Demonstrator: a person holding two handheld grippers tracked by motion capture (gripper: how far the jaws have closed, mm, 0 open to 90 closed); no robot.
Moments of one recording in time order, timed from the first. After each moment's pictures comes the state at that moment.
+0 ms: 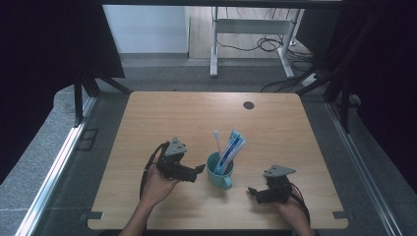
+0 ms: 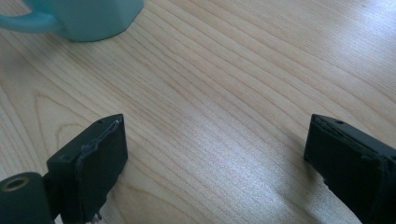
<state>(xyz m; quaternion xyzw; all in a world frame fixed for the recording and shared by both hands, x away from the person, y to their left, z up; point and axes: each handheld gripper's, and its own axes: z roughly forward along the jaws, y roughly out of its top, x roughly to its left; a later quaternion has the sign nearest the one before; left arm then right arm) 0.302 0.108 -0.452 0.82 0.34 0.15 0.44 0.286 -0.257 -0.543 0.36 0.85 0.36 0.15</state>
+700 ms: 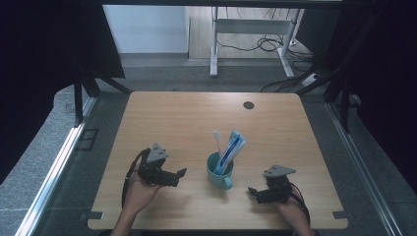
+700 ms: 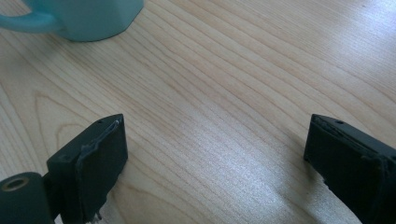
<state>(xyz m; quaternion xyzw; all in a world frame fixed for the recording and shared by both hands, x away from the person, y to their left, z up) 0.285 0.154 -0.465 0.81 0.38 0.17 0.41 0.286 -0.256 -0.543 0.37 0.85 0.36 0.15</state>
